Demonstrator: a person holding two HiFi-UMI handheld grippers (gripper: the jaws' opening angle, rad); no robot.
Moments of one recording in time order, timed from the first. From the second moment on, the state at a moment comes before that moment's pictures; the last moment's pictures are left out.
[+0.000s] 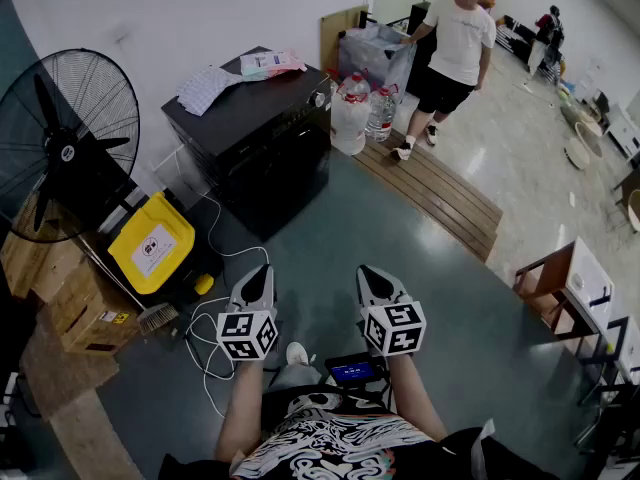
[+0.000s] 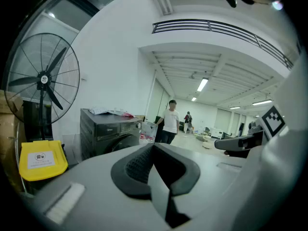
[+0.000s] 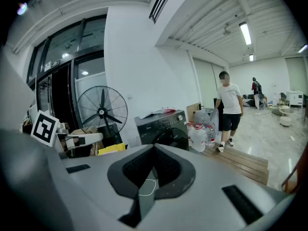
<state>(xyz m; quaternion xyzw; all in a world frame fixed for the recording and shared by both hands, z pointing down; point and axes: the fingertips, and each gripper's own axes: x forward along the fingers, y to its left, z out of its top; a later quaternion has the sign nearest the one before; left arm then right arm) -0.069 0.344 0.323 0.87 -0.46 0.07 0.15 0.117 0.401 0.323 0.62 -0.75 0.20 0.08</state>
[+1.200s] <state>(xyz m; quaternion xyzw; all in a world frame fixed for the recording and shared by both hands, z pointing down) -0.108 0.171 0.412 0.84 -0.49 0.10 0.20 0.088 0.234 0.394 0.58 -0.77 0.25 0.11</state>
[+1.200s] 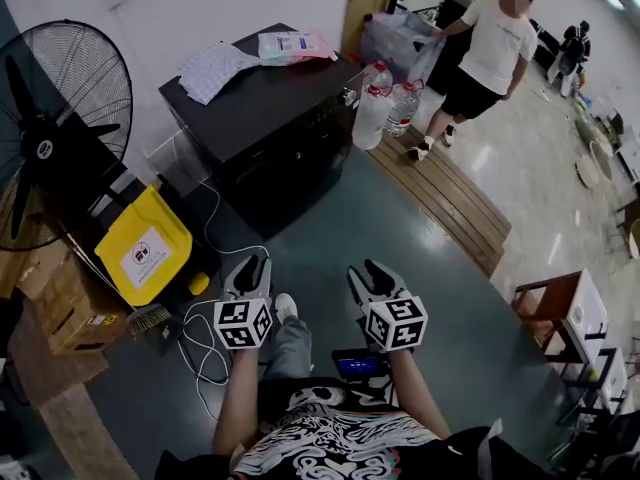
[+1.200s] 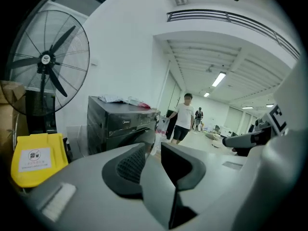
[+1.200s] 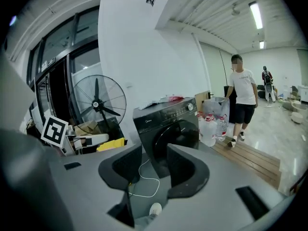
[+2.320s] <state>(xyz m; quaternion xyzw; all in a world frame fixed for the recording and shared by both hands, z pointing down) -0.062 -0.074 0.609 0.83 -0.41 0.30 0.22 0.090 -0.040 0.516 0.54 -0.75 0.32 0.20</state>
